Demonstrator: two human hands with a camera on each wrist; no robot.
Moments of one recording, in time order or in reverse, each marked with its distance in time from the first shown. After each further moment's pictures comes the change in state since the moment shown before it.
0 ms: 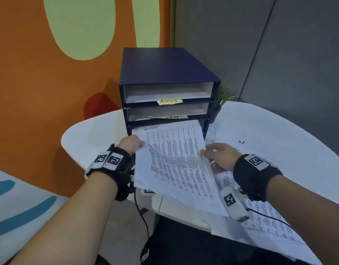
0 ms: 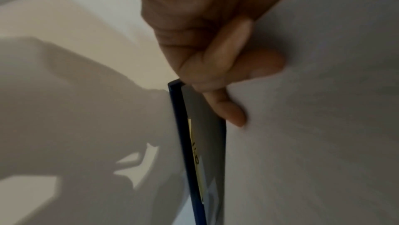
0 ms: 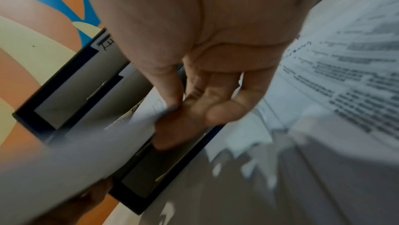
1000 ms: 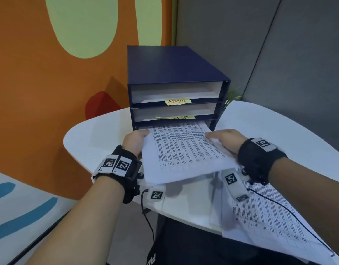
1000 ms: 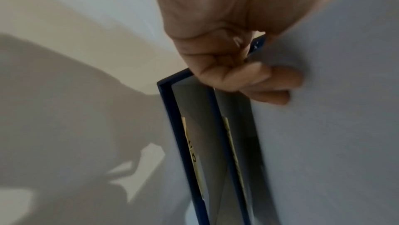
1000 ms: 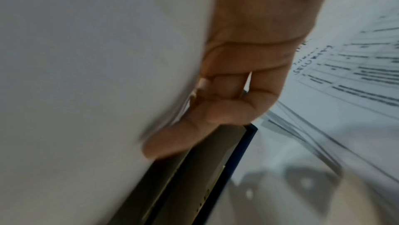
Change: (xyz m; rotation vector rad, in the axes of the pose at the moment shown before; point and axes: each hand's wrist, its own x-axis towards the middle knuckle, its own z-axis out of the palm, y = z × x) left_hand 0.012 -0.012 -0.008 -0.526 -0.019 0.092; right_hand 0.013 -0.044 -0.002 -0.025 0.196 0.007
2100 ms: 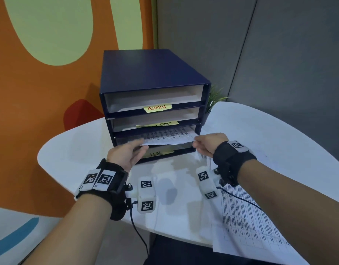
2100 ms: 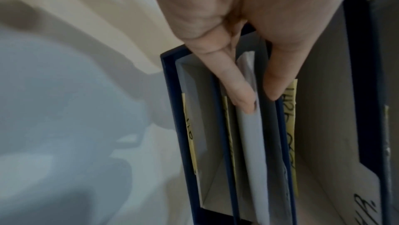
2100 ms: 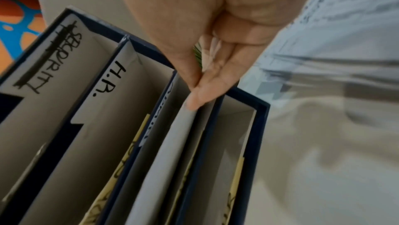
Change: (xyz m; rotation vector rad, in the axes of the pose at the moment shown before) left_hand 0.003 -0.004 0.027 -0.384 -0.048 -0.078; right_hand 0.031 0.005 0.010 0.564 0.137 0.159
